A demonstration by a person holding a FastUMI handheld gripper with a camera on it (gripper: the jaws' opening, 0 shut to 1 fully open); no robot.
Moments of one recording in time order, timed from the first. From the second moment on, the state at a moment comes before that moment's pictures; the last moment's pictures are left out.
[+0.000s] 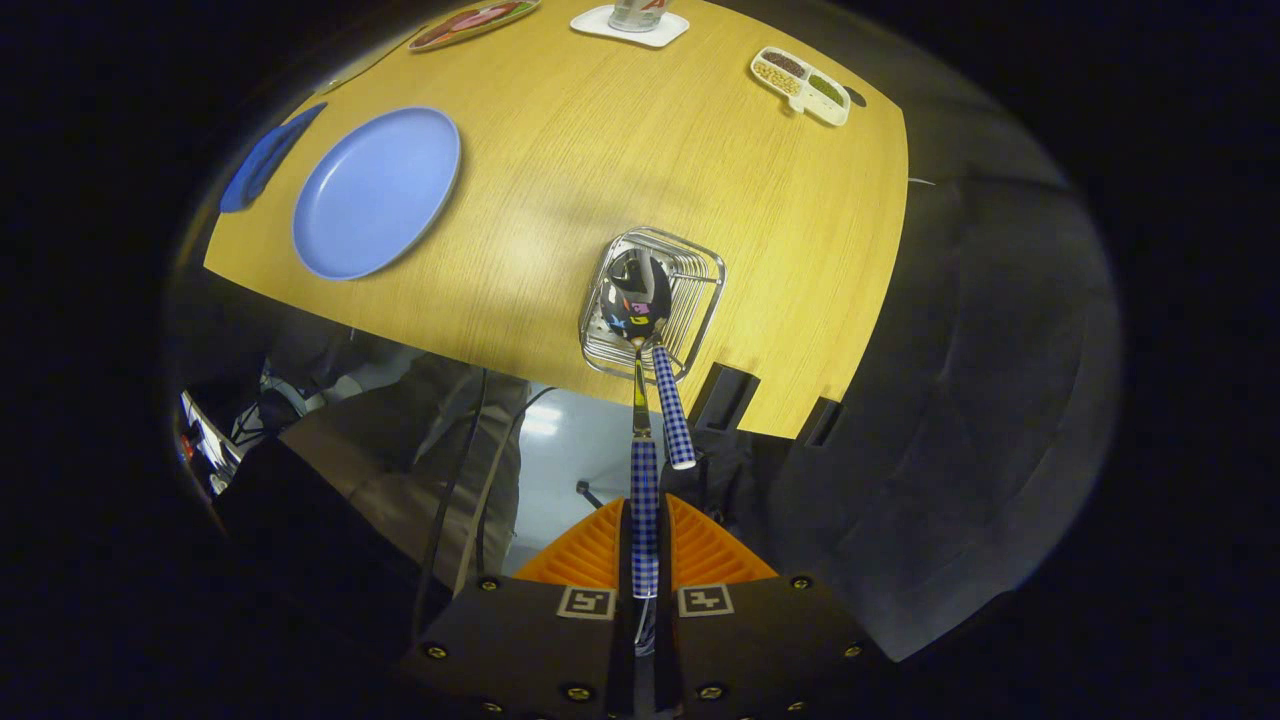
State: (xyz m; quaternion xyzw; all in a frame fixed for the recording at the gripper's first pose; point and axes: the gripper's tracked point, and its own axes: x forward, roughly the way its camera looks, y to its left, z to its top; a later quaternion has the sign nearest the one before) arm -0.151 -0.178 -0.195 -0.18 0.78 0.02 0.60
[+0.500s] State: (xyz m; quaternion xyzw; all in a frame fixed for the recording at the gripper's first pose) arm -0.136 -0.196 -0.222 -0.21 0.81 0.02 0.55
